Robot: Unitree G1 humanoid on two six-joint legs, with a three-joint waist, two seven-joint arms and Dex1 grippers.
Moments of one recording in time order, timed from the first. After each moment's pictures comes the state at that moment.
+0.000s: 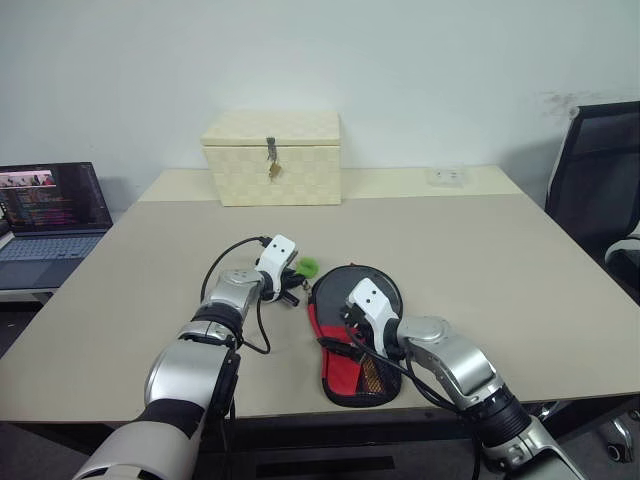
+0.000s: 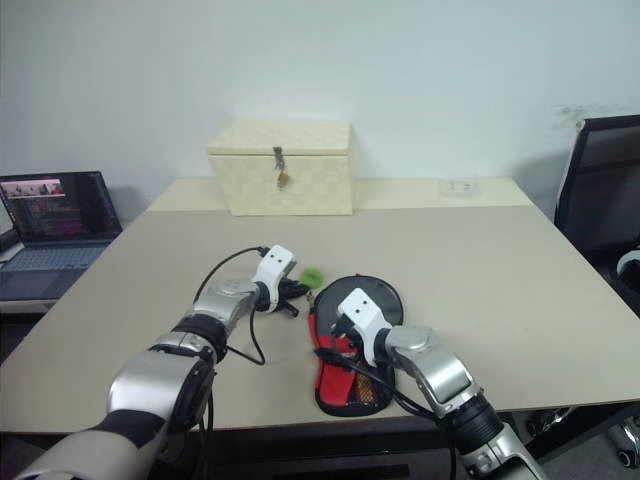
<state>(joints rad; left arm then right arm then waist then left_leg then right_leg) -1.15 0.36 -0.02 1.31 0.09 0.09 -0.66 -0.60 -0.23 0.38 0.02 0.14 0.68 0.62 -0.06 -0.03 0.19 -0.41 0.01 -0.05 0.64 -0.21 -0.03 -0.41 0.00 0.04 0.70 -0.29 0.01</state>
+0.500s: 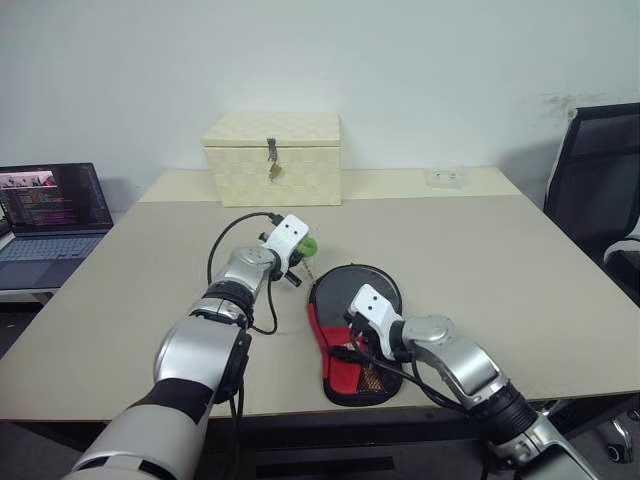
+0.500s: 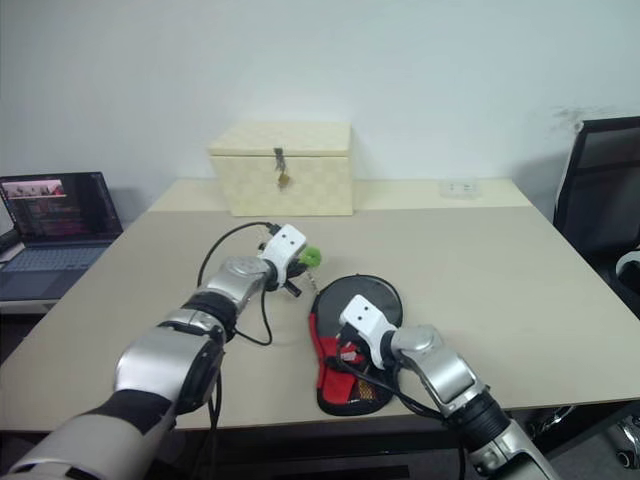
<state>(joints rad) -1.28 0.31 -0.12 1.38 0.27 0.03 -0.45 -0.58 -0.30 0.44 0.03 0.08 0.63 0.70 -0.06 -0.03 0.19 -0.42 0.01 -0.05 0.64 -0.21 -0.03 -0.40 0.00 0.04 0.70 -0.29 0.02</state>
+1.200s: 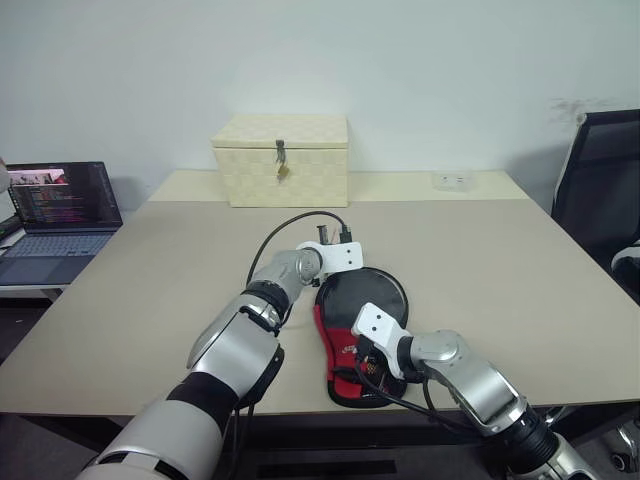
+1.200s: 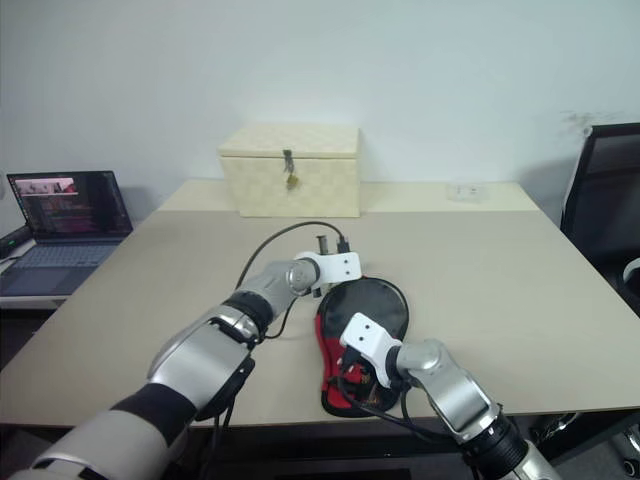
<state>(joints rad) -1.34 0.19 -0.49 1.41 0.69 -0.21 -0.22 -0.46 -0.35 0.47 -0.20 0.02 0.73 0.70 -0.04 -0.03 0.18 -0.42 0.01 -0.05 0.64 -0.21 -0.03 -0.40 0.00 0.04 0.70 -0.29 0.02</state>
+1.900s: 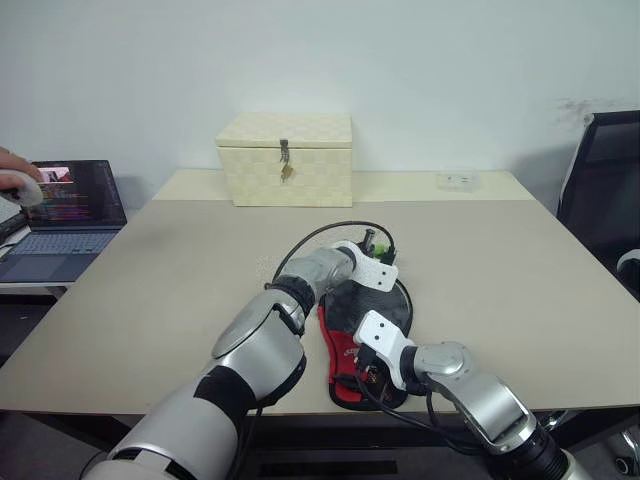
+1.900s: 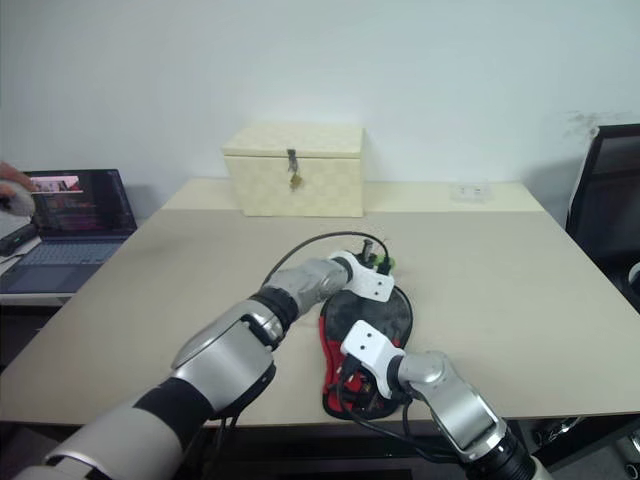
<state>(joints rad) -1.41 0.08 -0.70 1.43 0.92 -0.34 -0.06 -0.40 -0.35 0.47 -0.29 0.01 0.79 0.67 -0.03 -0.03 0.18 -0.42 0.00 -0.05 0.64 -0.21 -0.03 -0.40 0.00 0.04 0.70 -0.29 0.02</state>
